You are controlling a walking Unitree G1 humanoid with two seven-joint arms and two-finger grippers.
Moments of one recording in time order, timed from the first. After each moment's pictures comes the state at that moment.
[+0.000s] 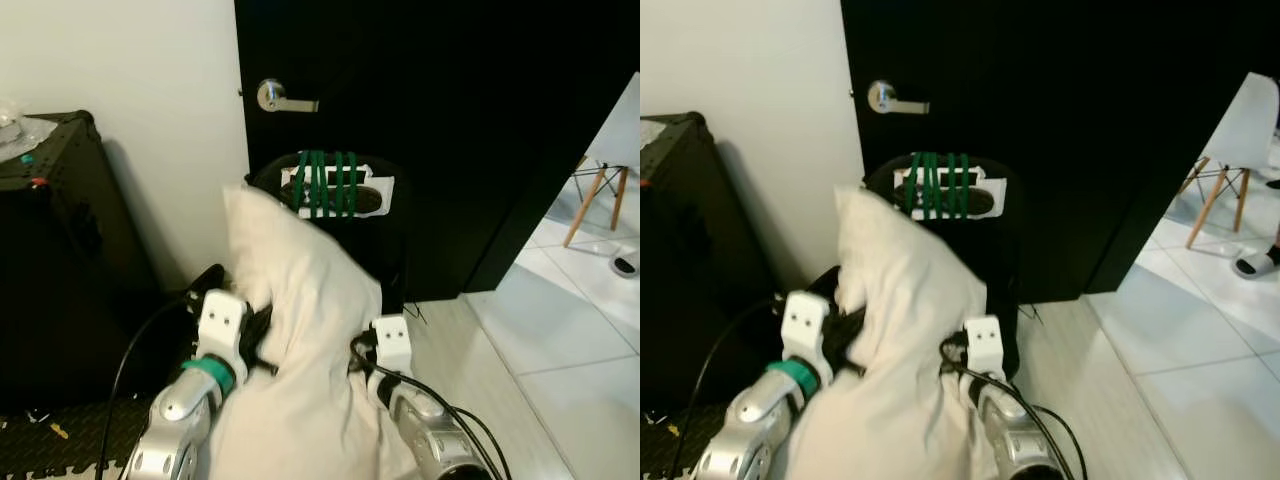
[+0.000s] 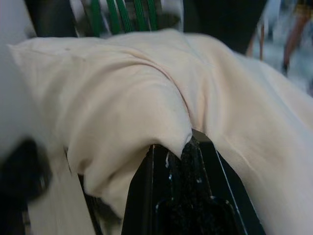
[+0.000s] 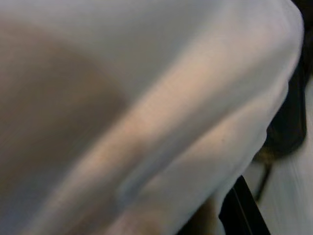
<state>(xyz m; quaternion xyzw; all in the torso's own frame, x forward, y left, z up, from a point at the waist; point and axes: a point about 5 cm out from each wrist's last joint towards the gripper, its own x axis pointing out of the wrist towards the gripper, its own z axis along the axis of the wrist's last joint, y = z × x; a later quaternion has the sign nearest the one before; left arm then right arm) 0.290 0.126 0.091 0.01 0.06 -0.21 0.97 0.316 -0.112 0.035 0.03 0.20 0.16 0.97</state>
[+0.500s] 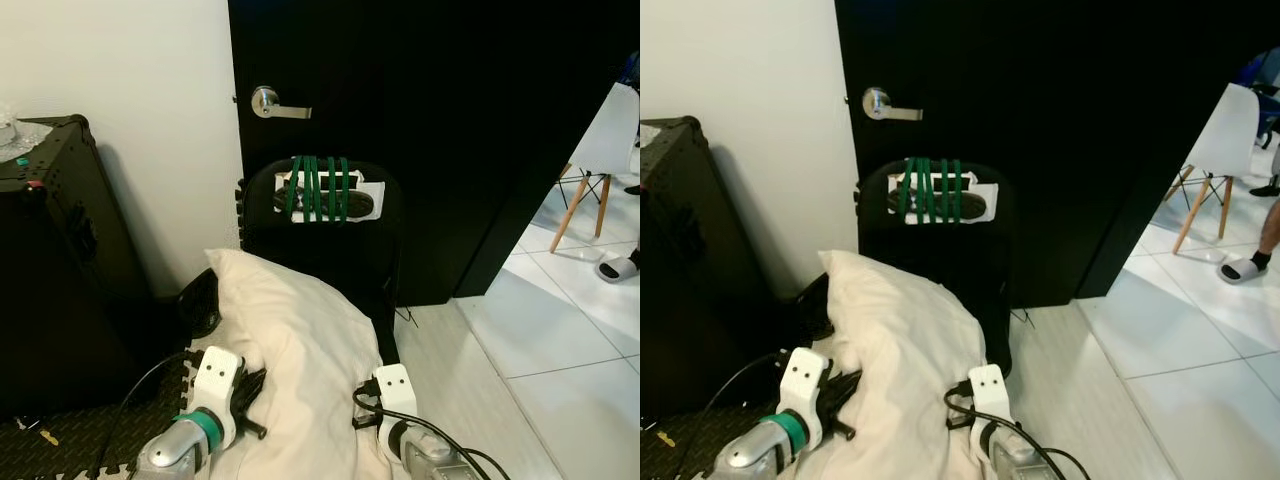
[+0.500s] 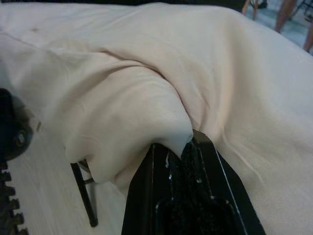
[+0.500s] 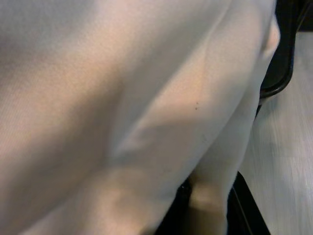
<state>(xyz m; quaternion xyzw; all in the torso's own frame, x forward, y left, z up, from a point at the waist) 0.278 0.132 0.060 -0.02 0.12 -0.21 0.97 0.296 -0.128 0.002 0.00 0.27 0.14 0.95</state>
